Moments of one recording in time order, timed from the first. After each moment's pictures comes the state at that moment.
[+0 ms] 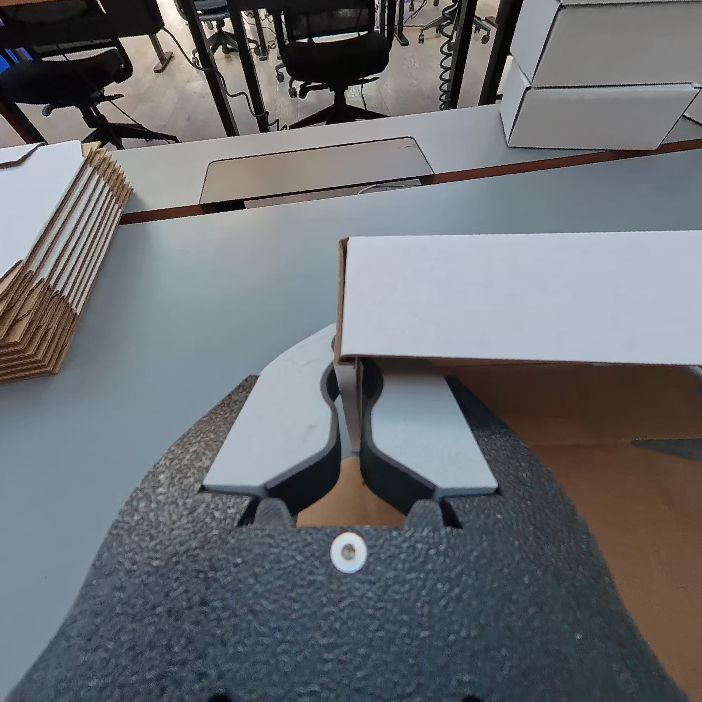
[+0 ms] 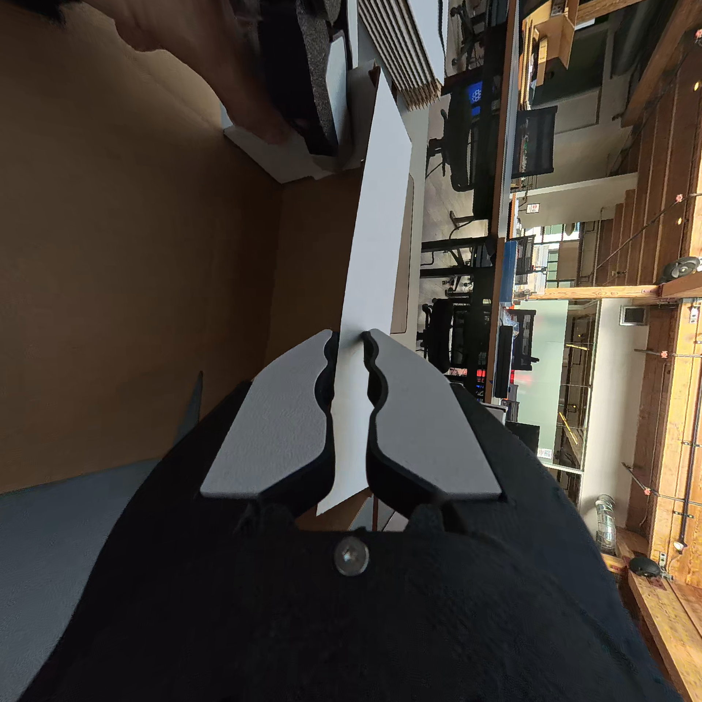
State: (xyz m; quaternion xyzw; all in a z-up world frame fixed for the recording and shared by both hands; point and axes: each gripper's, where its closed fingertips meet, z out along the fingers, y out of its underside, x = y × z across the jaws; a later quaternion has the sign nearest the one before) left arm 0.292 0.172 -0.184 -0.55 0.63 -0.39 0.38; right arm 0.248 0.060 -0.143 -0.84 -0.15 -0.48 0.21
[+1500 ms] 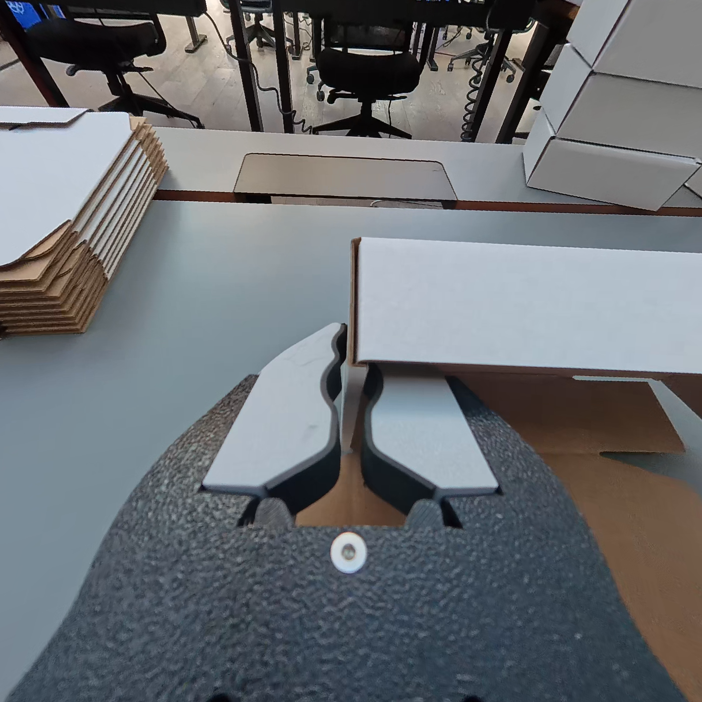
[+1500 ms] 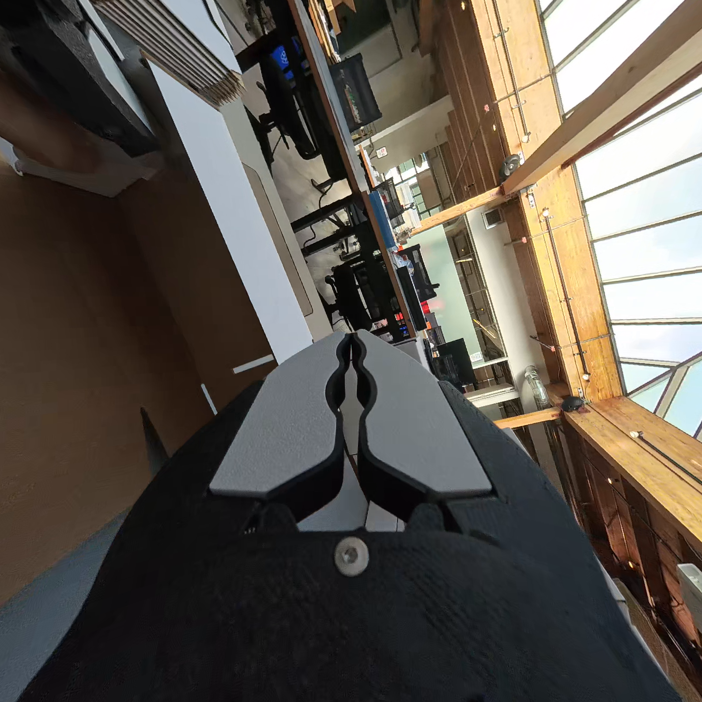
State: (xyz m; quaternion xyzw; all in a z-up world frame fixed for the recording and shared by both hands) left arm 0.283 0.189 -0.171 -0.60 0.58 -0.41 0.37; right arm 0.241 0.044 -0.080 -0.73 0.01 -0.63 0.27
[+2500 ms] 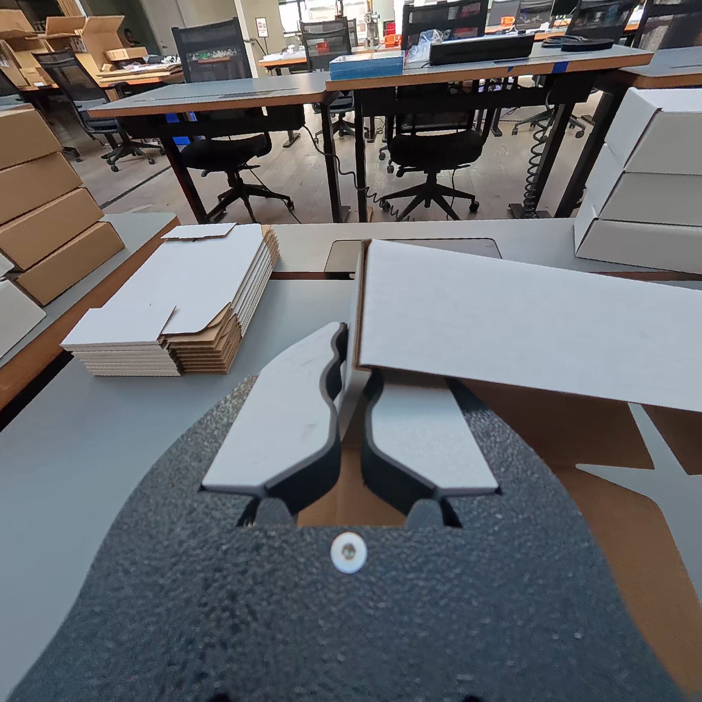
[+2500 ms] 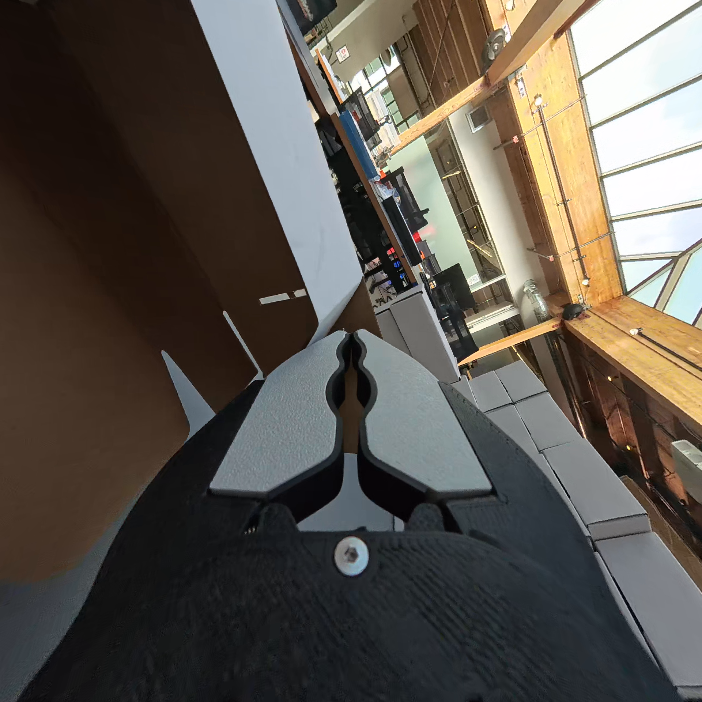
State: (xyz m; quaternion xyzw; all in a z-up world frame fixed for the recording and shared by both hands) left arm 0.259 0.223 -0.098 -0.58 0.53 -0.38 0.48; right arm 0.252 0.050 -0.093 -0.72 0.14 -0.64 0.24
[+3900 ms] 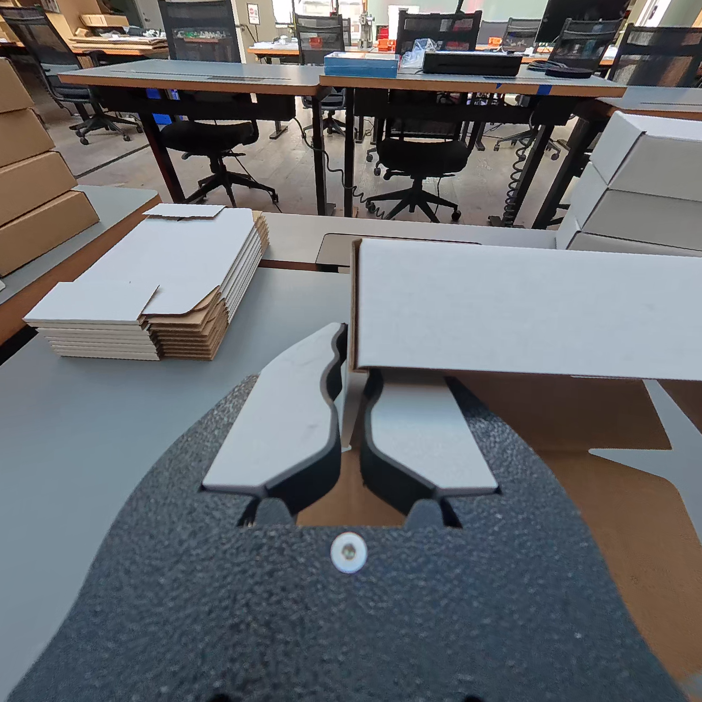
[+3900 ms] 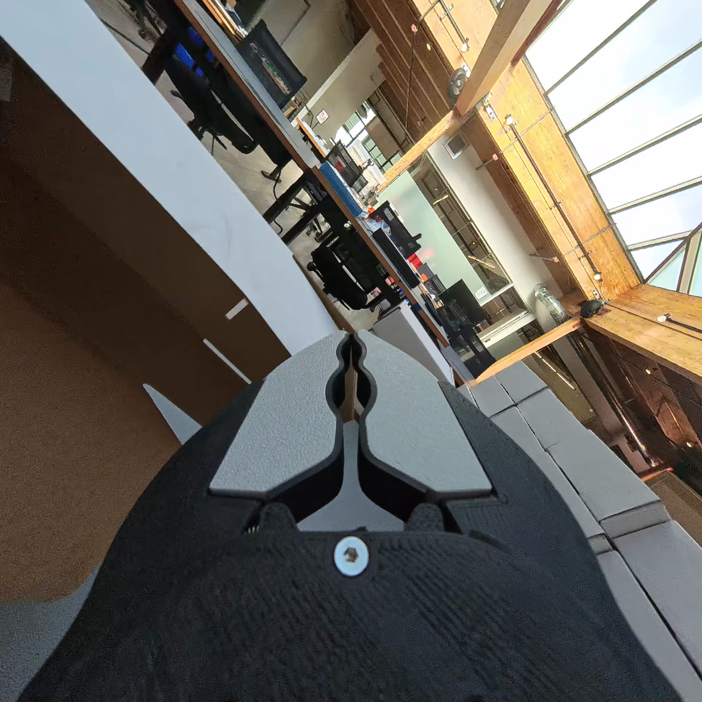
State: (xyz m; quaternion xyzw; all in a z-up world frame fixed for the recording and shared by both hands) left arm 0.256 0.228 -0.106 -0.60 0.52 -0.41 0.46; right arm 0.248 0.031 -0.055 -0.69 0.16 -0.63 0.32
